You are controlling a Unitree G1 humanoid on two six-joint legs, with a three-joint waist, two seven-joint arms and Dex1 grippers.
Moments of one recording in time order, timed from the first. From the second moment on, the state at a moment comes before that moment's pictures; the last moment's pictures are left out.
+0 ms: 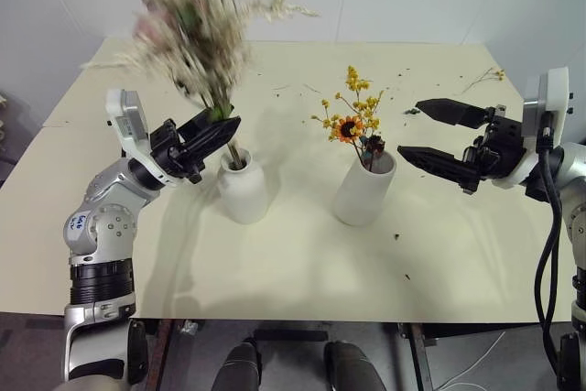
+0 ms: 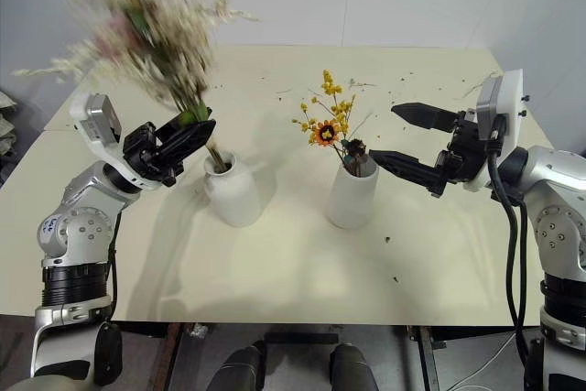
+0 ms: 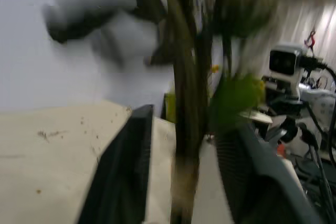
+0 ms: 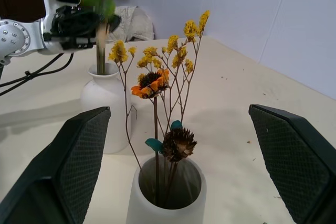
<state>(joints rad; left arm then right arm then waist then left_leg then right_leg) -0.59 0.51 0.29 0.04 -0.80 0.44 -0.97 -0.53 -0.82 -0.28 -0.20 0.77 0.53 1.02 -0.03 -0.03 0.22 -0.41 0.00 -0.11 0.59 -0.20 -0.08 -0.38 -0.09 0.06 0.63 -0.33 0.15</state>
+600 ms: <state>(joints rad) -0.57 0.83 0.27 0.17 -0.62 0.29 -1.22 -0.45 -0.90 -0.31 -0.18 0.77 0.52 1.14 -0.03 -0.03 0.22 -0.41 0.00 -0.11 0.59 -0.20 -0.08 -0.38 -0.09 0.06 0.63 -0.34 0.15</state>
